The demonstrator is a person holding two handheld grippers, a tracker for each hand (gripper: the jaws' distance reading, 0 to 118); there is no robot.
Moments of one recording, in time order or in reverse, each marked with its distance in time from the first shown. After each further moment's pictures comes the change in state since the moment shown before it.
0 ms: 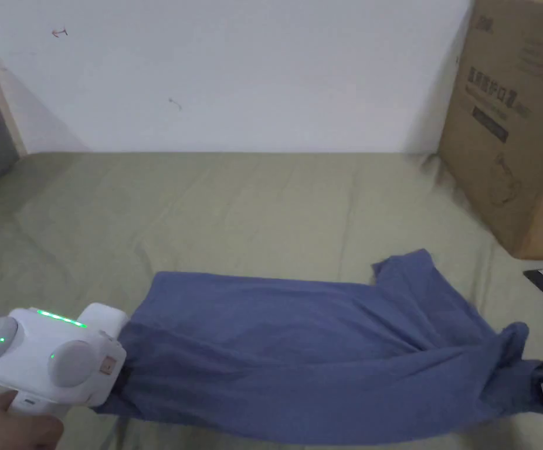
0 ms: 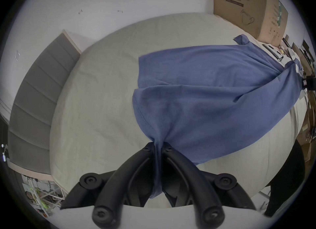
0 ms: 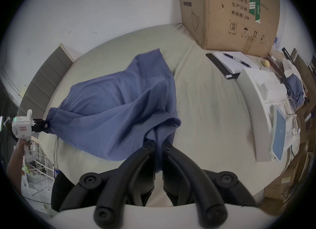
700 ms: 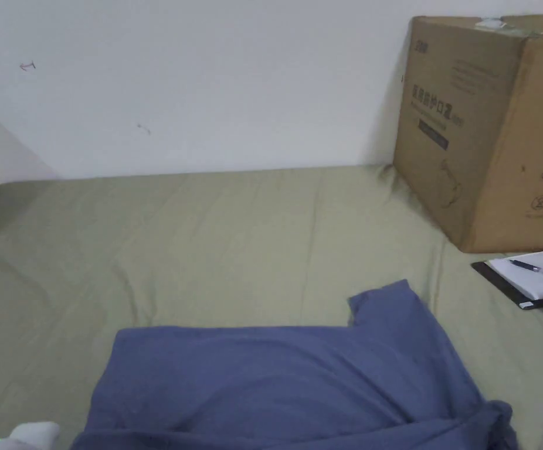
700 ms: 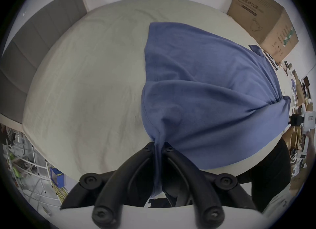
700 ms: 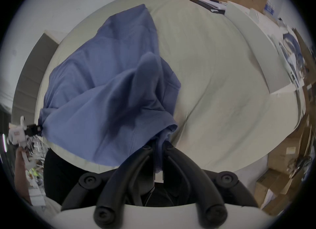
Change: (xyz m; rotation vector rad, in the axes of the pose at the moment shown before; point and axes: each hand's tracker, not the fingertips) left arm -0.007 -0.121 -0.005 -0.183 -0.183 0.286; right arm 0.027 -0.111 -0.037 -0.272 -0.042 -0.125
